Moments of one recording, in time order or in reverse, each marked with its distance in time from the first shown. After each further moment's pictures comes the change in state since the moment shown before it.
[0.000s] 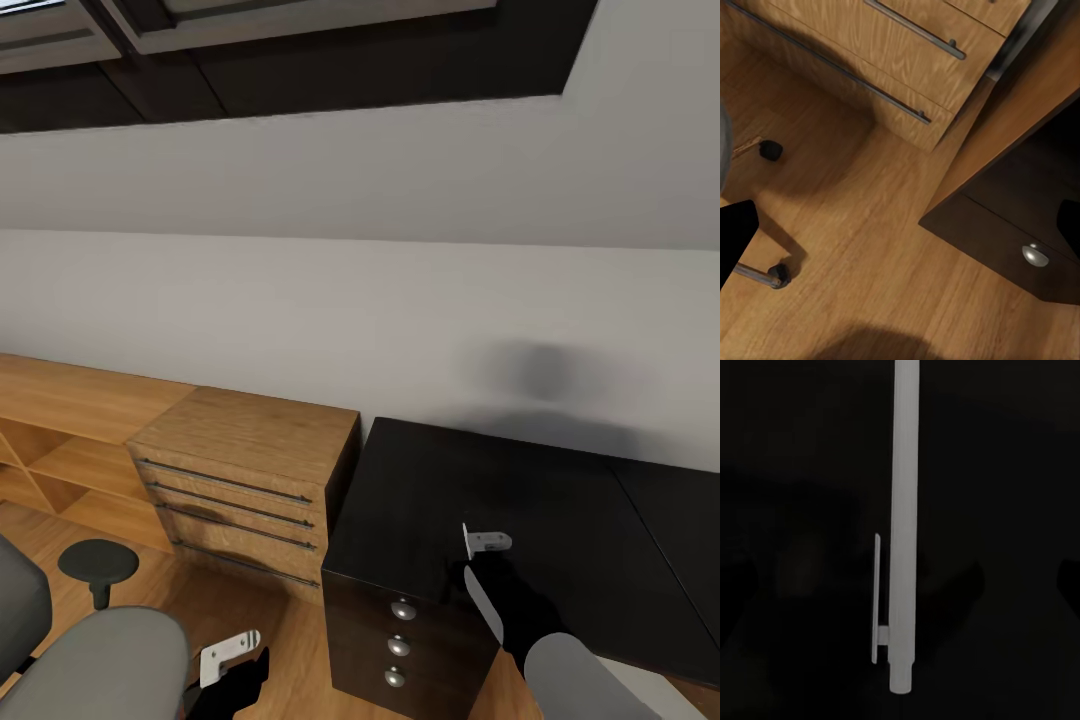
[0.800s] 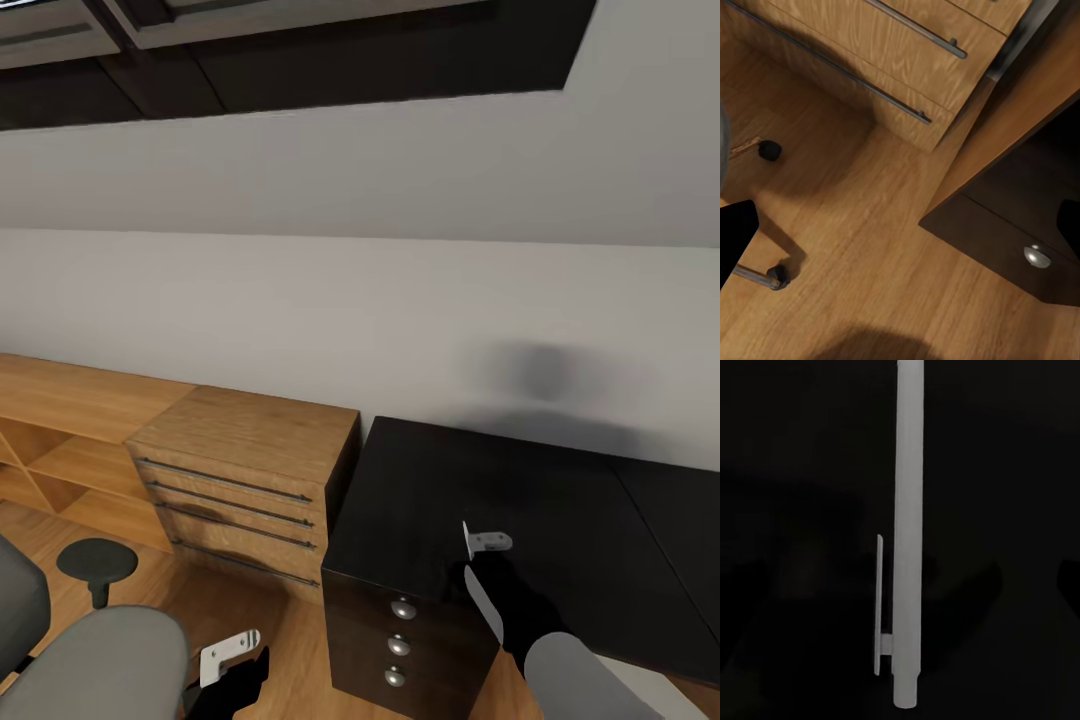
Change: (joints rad) left arm 0.000 0.000 0.000 -0.001 0.000 -0.001 0.000; right arm -0.004 -0.001 0.000 0.009 -0.005 -0.005 0.001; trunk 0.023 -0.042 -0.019
